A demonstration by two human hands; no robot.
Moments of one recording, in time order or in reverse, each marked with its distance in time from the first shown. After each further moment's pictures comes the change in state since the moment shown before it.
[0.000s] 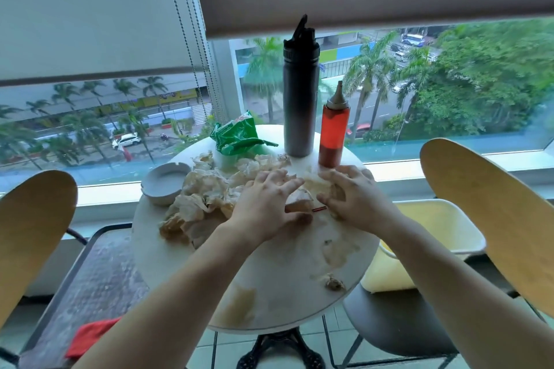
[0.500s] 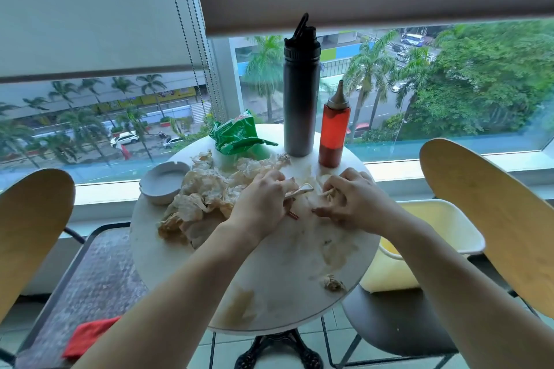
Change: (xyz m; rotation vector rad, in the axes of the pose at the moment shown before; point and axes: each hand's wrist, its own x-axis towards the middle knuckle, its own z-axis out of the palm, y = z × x) left_hand 0.003 -0.003 0.003 -0.132 0.100 0.004; right_hand -0.002 -0.003 -0.010 -0.024 -0.109 -0.068
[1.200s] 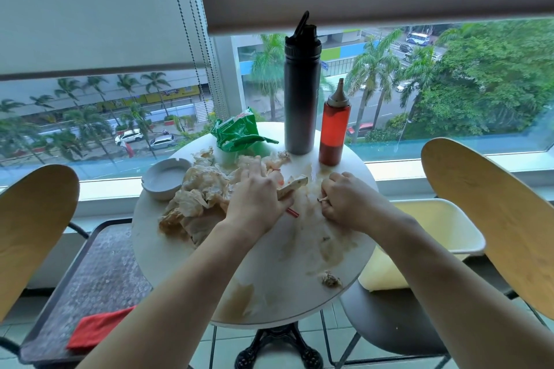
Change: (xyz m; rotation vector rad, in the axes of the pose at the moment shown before) left_hand -0.007 0.004 -0.001 0.045 0.055 -0.208; right_hand 0.005 -0.027 -0.002 -0.353 -0.055 -0.122
